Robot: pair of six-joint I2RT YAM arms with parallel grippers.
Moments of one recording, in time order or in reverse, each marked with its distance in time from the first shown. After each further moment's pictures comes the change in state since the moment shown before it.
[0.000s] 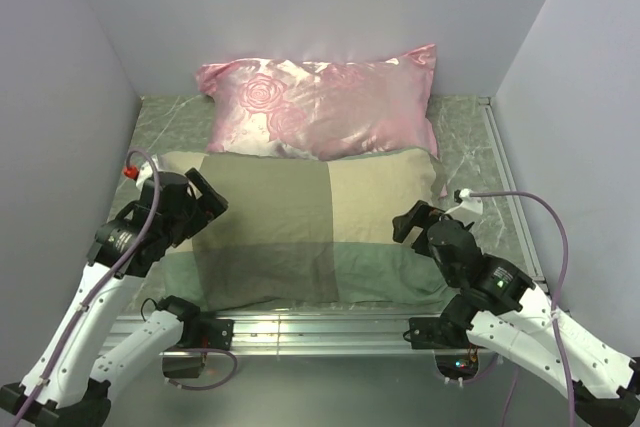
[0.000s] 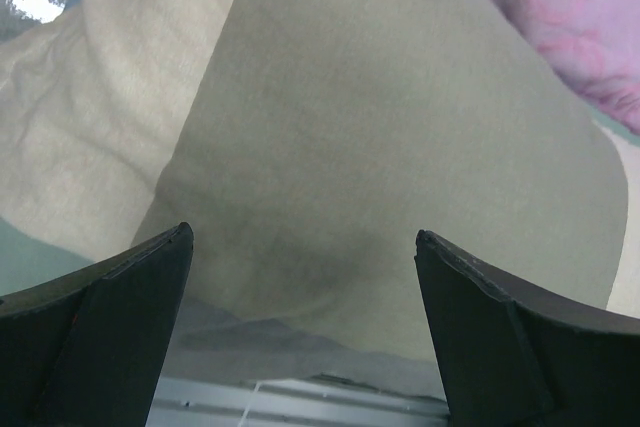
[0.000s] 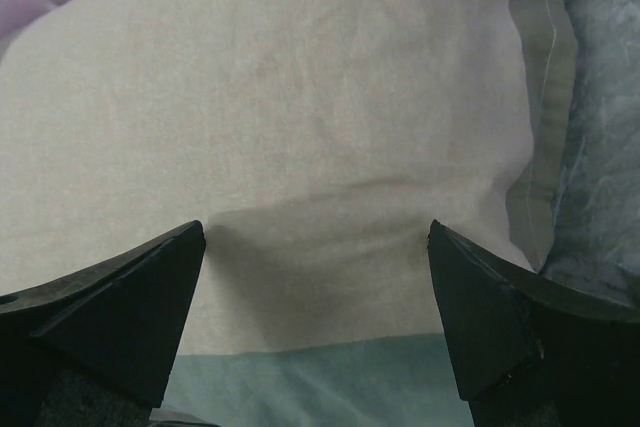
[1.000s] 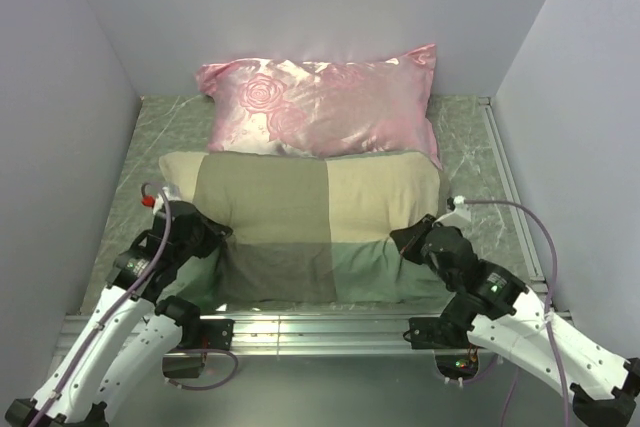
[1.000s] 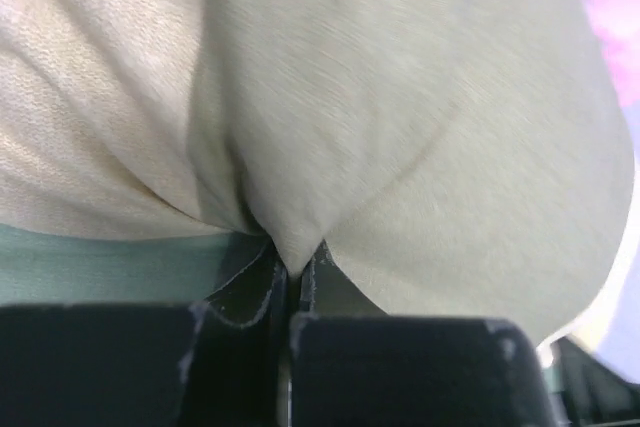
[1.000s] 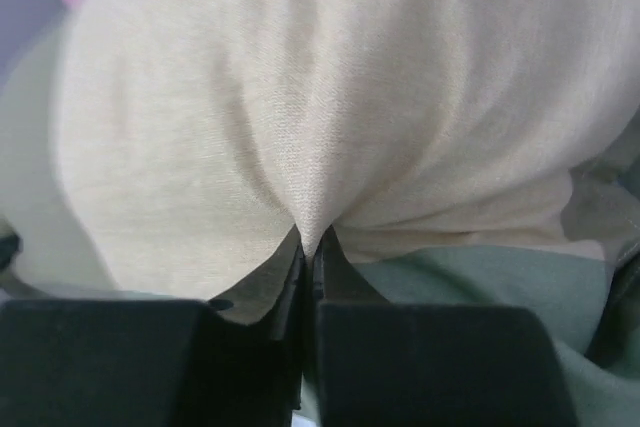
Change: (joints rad) left arm -0.004 -0.189 -0.378 0.239 0.150 -0.158; right arm 0.003 -0.057 -0.142 0.106 -0.179 0.167
